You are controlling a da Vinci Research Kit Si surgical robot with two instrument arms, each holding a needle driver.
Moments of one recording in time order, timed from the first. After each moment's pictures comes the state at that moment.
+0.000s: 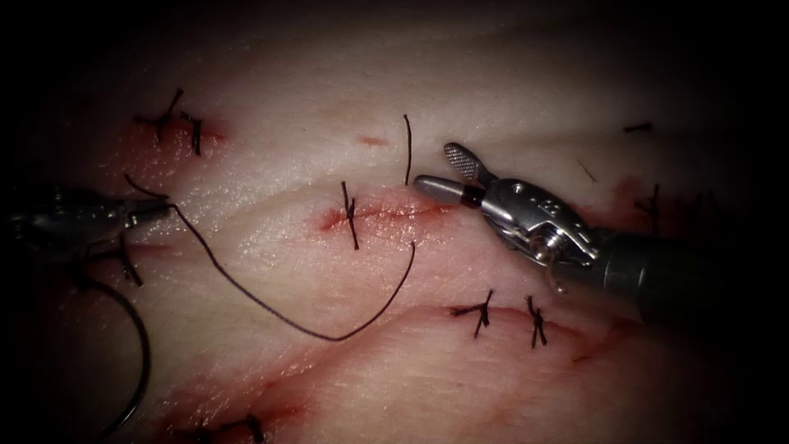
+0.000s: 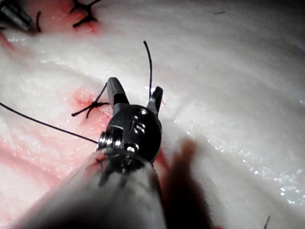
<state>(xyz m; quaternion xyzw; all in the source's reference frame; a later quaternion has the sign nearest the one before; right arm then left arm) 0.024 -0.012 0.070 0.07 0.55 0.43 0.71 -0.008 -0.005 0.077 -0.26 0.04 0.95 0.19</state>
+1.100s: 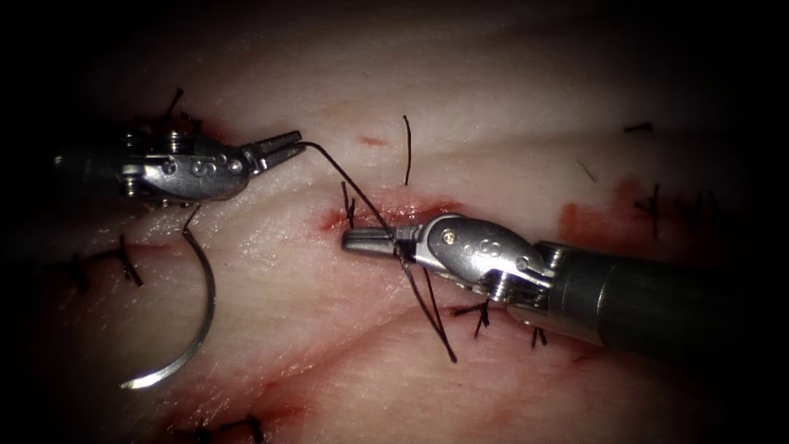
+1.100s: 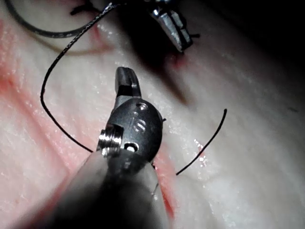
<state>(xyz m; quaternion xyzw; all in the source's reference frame) 0.031 -0.016 0.065 0.15 0.66 0.08 0.74 -0.024 0.001 0.074 -0.31 0.16 0.91 0.21</state>
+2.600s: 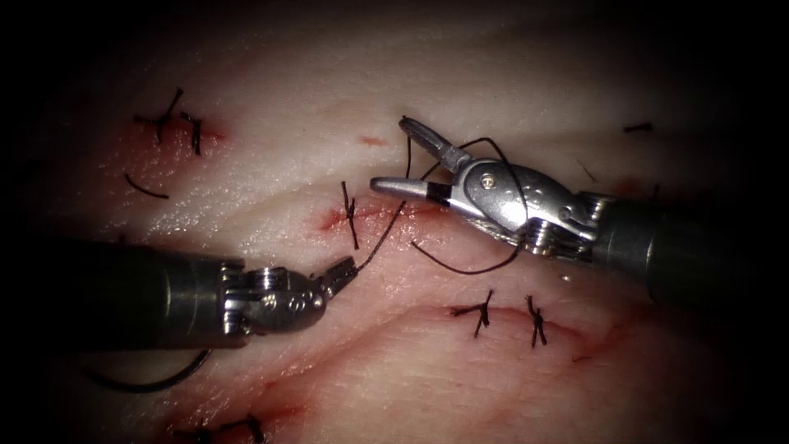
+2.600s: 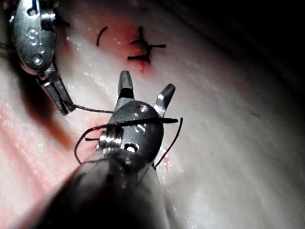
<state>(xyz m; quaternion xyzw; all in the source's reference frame) 0.030 -0.011 0.063 0.00 0.59 0.19 0.79 -0.031 -0.010 0.074 -0.22 0.11 0.95 0.16</state>
